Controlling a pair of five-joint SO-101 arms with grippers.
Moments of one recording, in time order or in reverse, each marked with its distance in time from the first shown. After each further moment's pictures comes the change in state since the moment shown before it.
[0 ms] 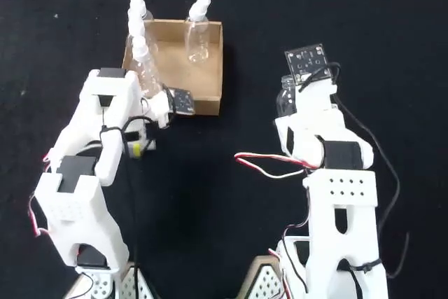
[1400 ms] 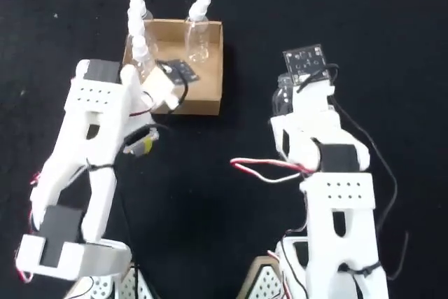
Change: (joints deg) left arm 5.6 -25.5 0.2 19.3 31.8; right arm -2.1 -2.1 1.2 -0.9 -4.0
